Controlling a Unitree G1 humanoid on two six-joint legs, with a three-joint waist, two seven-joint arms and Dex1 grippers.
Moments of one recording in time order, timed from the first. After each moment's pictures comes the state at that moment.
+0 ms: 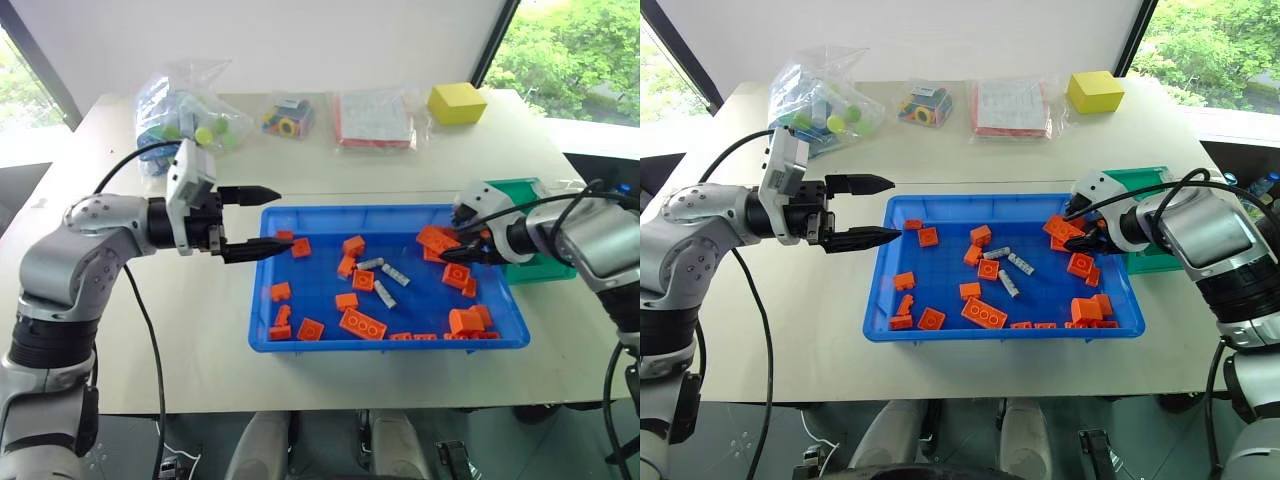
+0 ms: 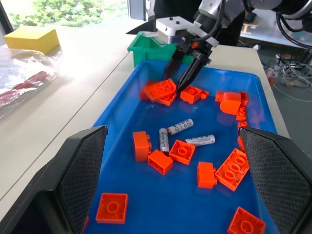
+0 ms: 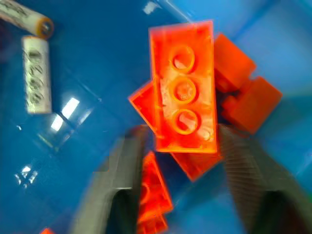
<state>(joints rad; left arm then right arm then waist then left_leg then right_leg) -0.59 0.77 0.05 -0.21 -0.67 0.64 -1.12 -0.79 -1.00 0.36 0.04 0.32 1.06 0.87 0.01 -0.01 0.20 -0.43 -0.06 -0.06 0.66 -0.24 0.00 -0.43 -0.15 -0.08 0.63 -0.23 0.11</state>
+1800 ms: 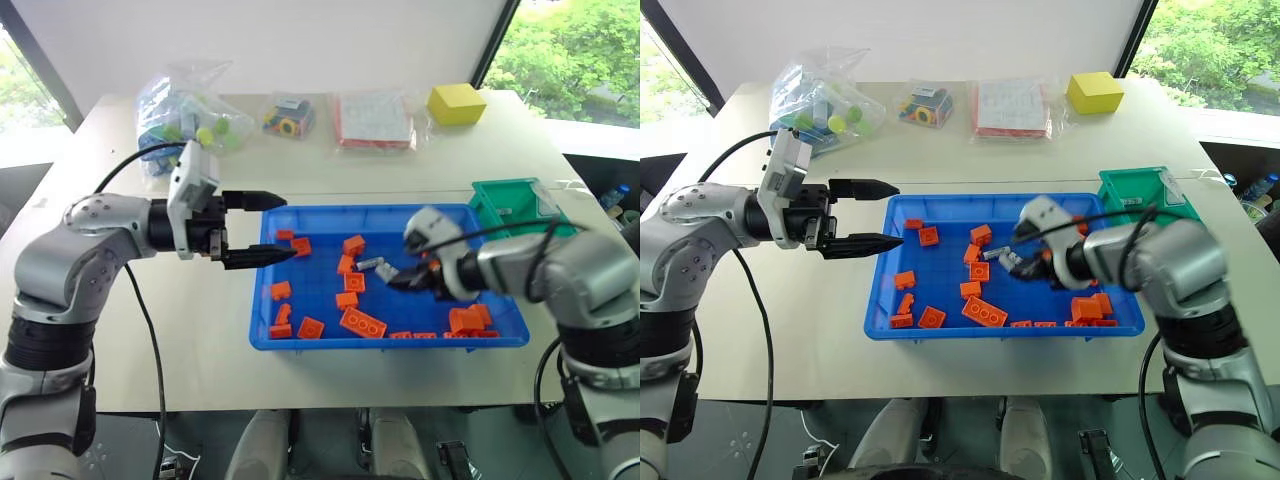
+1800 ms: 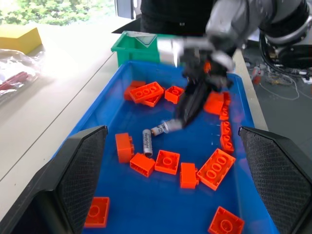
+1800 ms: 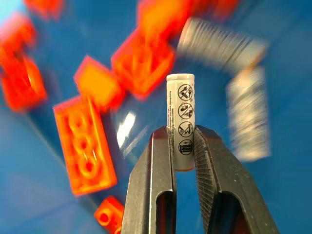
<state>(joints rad) -0.59 0.78 0.05 -0.25 -0.71 0.70 -1.13 -0.75 -0.78 -0.07 -0.38 0.68 1.61 0.60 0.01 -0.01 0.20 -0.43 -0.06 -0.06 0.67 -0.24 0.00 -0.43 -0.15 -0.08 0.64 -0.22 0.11</state>
